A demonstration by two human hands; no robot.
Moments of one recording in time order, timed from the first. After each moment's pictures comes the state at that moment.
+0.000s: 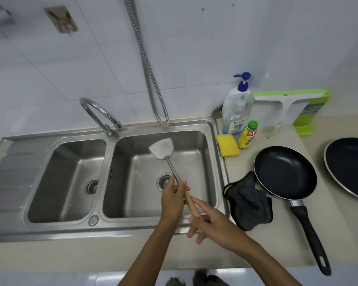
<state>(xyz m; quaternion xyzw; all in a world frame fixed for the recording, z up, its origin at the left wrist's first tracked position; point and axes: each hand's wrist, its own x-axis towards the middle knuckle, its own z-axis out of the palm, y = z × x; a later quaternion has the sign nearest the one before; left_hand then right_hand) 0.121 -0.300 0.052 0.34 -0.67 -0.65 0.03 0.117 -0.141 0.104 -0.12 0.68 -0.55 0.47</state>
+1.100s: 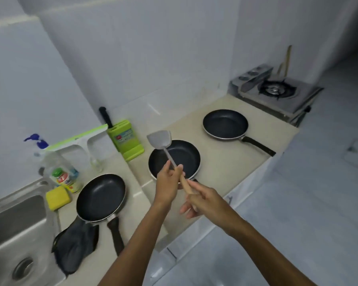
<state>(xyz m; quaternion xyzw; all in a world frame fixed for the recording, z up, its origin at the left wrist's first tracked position) 0.029 0.263 0.133 0.03 -0.74 -0.67 -0.08 0.120 0.390 0.166 0.05 0.72 -0.67 0.17</state>
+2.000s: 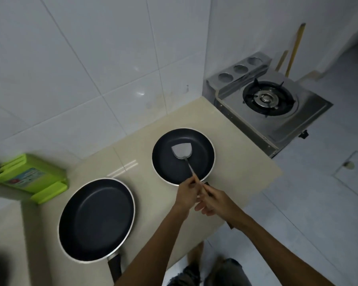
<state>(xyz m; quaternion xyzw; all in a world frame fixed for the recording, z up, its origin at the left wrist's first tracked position) -0.248 0.663 0.003 0.12 -0.70 -0.64 -0.29 -0.197 0.789 0.032 0.15 0.74 -0.61 0.25</state>
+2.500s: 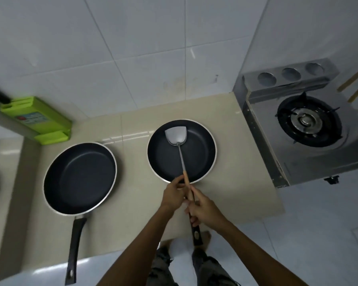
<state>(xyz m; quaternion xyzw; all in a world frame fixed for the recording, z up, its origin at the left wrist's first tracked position) -0.266 0.719 -0.054 0.30 -0.71 -0.61 -0.19 -0.253 0.863 -0.025 0.04 0.75 -0.53 0.40</state>
